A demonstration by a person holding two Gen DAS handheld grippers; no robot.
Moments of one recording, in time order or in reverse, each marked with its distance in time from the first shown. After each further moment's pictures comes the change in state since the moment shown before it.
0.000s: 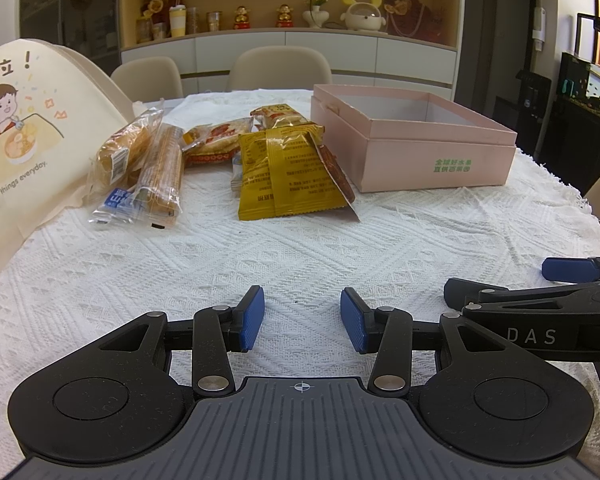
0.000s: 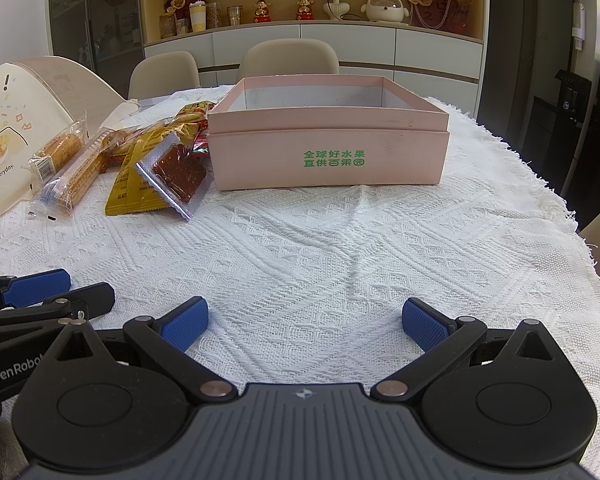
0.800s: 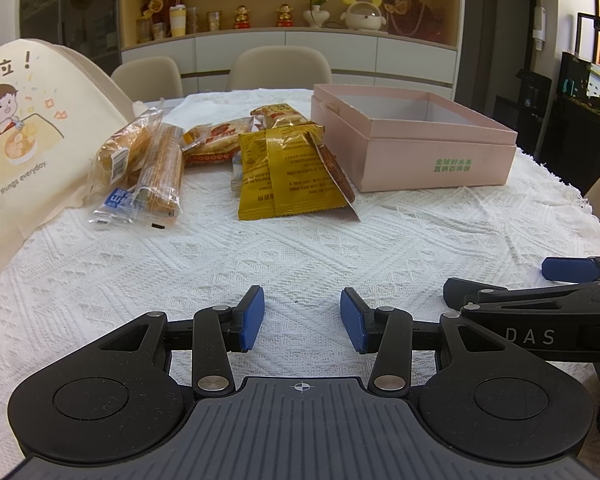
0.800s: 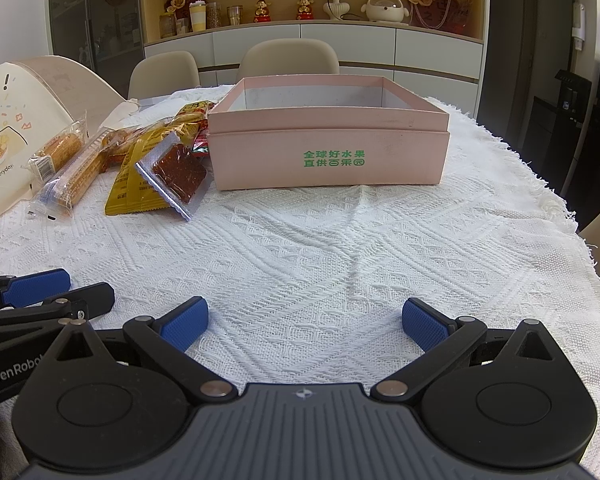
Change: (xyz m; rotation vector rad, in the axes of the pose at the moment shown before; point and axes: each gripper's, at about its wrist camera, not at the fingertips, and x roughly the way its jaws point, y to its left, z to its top) left arm 0.001 -0.001 0.000 0.001 0.004 -0.001; right arm 0.001 0.001 0.000 -0.003 0.001 -0.001
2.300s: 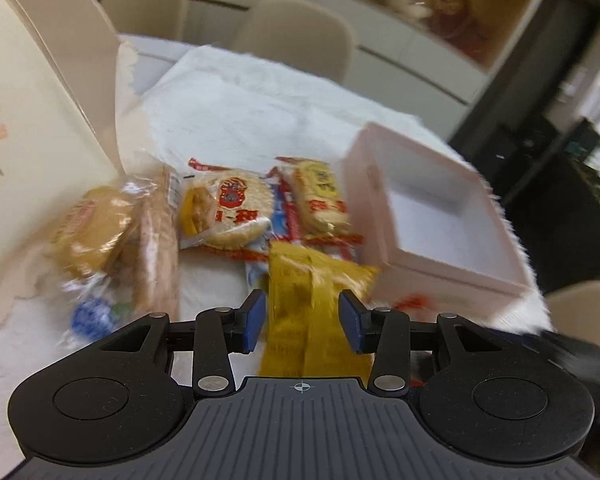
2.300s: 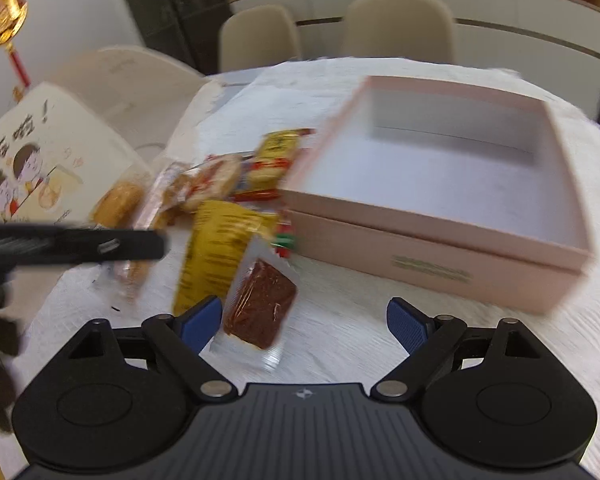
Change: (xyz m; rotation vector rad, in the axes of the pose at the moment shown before) left arm 0.094 0.078 0.140 -0.303 0.230 -0.176; right arm 0.079 -0.001 0.128 -0.059 0.224 0.252
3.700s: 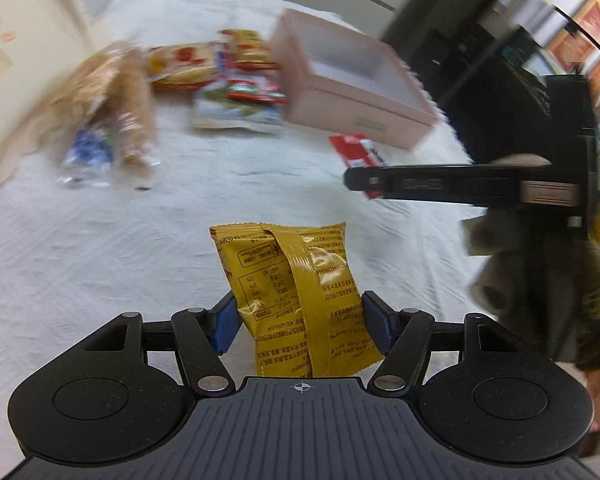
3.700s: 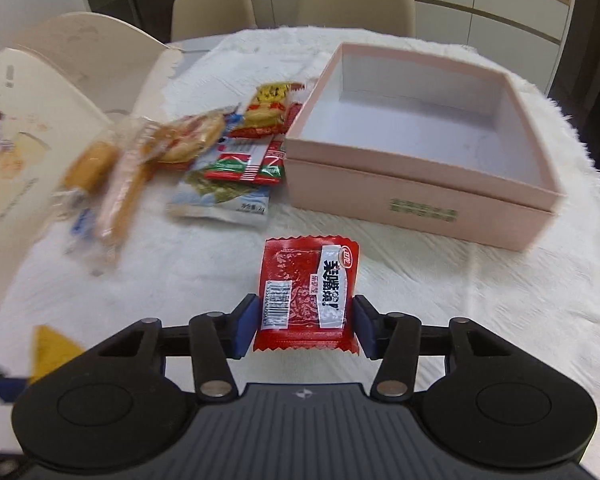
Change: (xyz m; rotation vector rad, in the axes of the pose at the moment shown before) left arm -0.100 0.010 -0.086 0.181 0.257 -0.202; right arm -0.039 0.051 -0.027 0.005 0.067 -0.087
